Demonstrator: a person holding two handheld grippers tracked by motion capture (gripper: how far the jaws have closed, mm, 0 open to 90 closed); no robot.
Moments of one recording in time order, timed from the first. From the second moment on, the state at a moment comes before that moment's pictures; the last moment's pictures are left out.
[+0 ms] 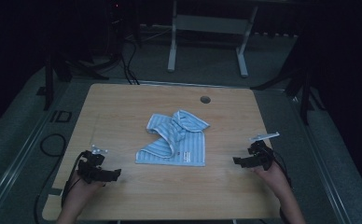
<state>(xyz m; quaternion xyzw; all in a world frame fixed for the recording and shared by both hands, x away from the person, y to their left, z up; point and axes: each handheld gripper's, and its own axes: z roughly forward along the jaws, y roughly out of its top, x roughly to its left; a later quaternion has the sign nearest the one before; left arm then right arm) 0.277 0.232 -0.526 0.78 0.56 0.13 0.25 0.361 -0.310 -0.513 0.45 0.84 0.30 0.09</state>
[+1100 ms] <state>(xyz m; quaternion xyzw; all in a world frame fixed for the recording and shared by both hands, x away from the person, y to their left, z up) 0.316 0.119 -0.514 0.85 0.43 0.09 0.28 0.425 -0.194 -0.514 0.35 0.90 0.27 0.05</state>
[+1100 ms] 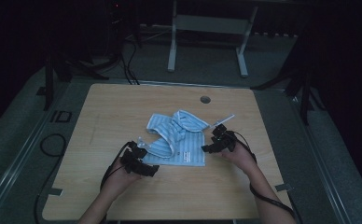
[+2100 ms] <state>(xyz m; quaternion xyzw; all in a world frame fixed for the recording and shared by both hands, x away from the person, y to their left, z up) 0.376 0.050 -0.520 0.86 0.41 0.10 0.27 0.466 -0.164 -0.522 0.33 0.91 0.22 0.08</state>
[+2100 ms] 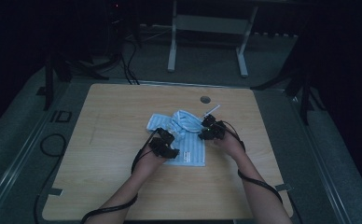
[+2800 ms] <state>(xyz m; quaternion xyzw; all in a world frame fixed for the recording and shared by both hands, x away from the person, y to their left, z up) 0.370 0.108 -0.491 0.85 0.43 0.09 0.30 0.436 -0.189 -0.505 0.30 0.93 0.21 0.07</state>
